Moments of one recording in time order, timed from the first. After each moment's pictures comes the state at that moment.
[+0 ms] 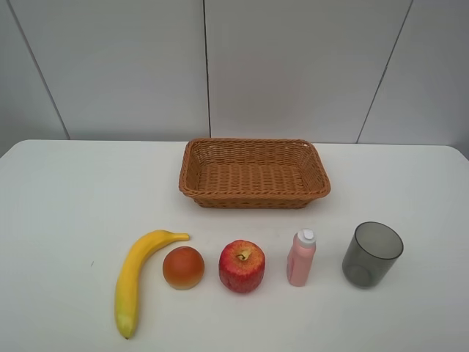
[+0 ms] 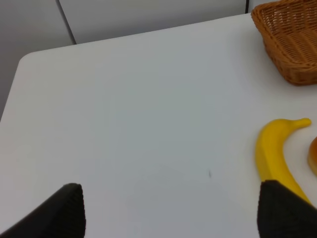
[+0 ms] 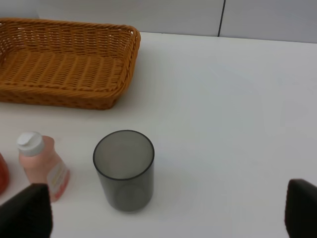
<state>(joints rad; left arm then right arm) 0.04 -0.01 -0.51 -0.19 1.09 0.24 -0.02 0.00 -0.52 0.11 1.08 -0.18</state>
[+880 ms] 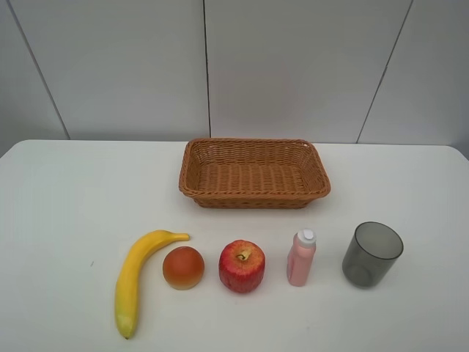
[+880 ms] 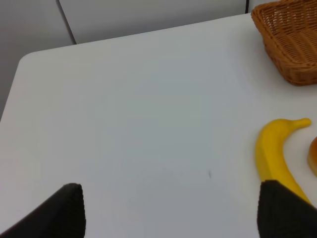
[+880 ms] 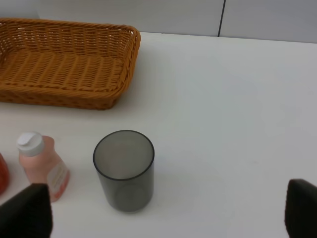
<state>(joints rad) 0.04 -0.01 -0.51 -0.19 1.09 0.24 -0.02 0.00 -0.52 0.11 1.08 -0.18</state>
